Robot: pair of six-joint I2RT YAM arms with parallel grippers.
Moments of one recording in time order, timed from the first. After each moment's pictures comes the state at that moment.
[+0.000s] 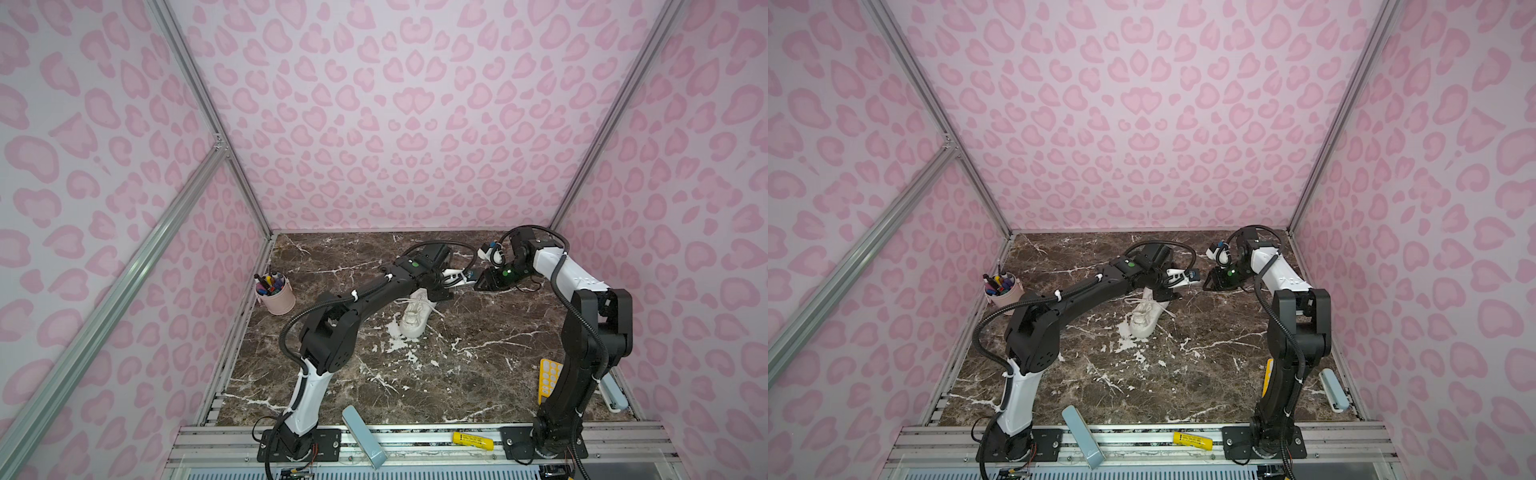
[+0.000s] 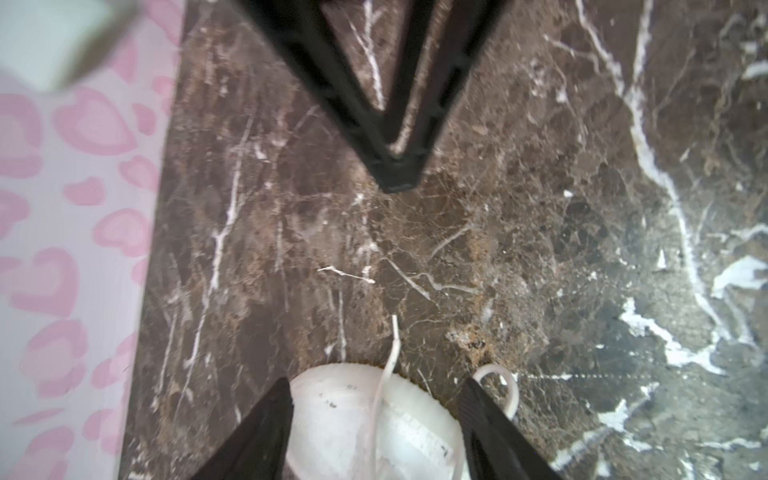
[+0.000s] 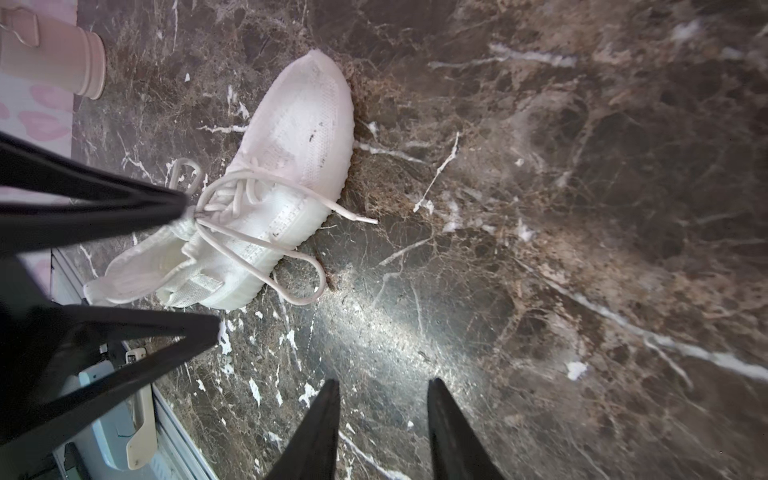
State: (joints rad) left arm -0.75 2.10 1.82 -0.56 0.19 0.77; right arm 0.04 1.90 1.52 -0.98 -0.56 -0.22
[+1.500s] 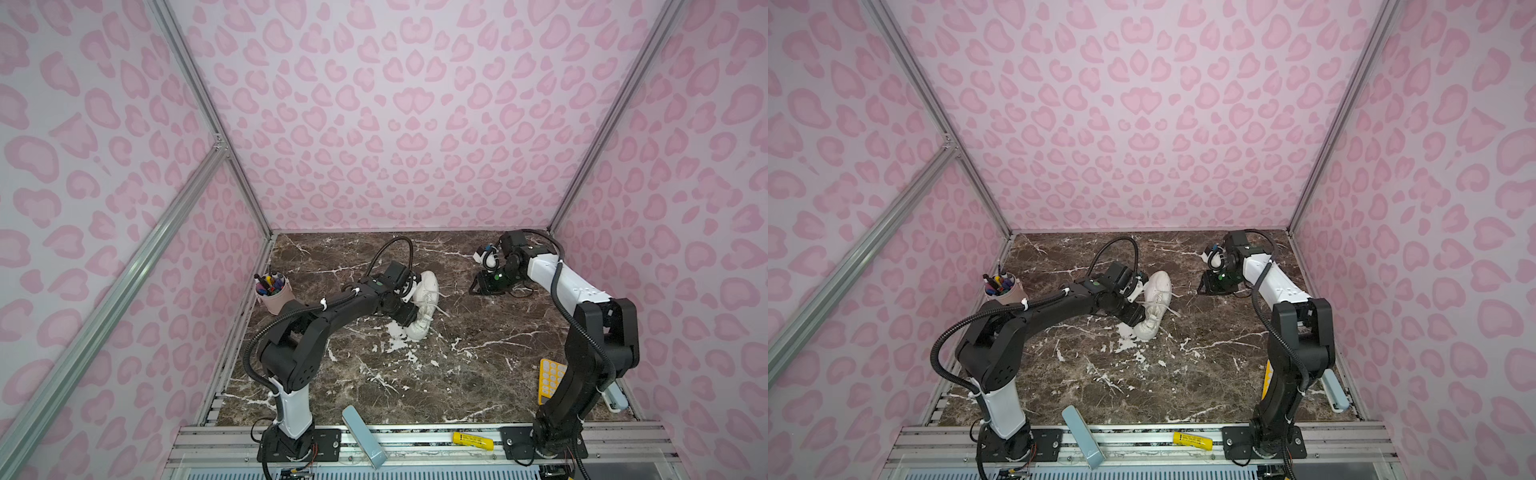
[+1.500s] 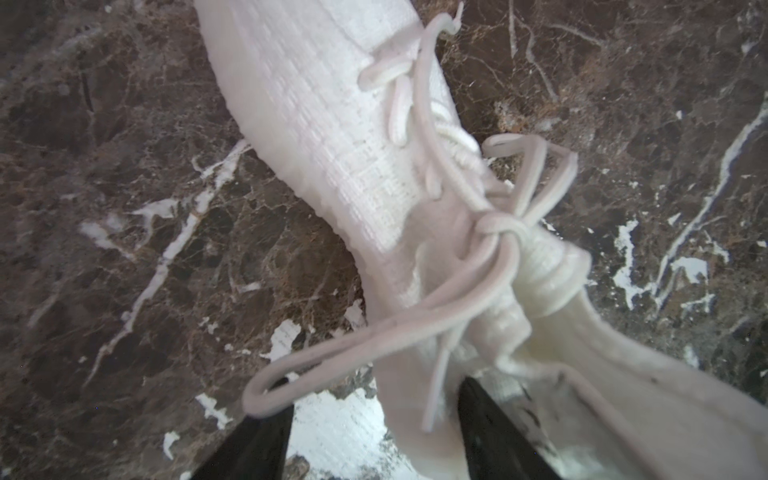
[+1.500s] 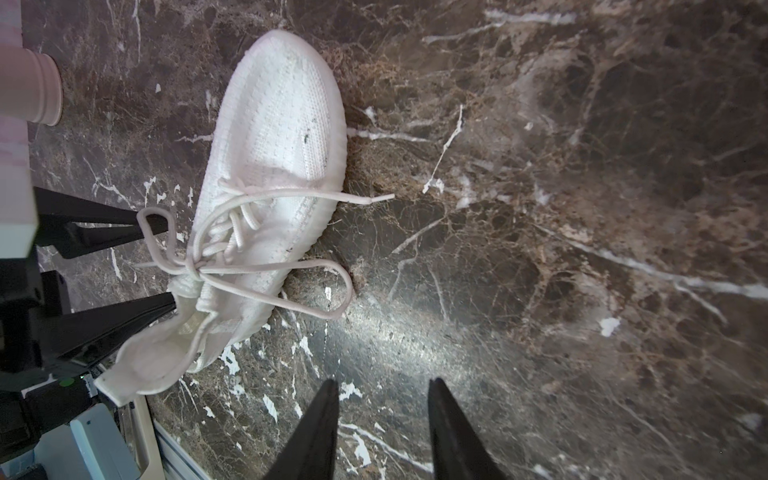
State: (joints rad) left arm -0.64 1.84 1.27 -0.53 0.16 0.00; right arm 0.12 1.80 1.42 -0.92 -0.45 -0.04
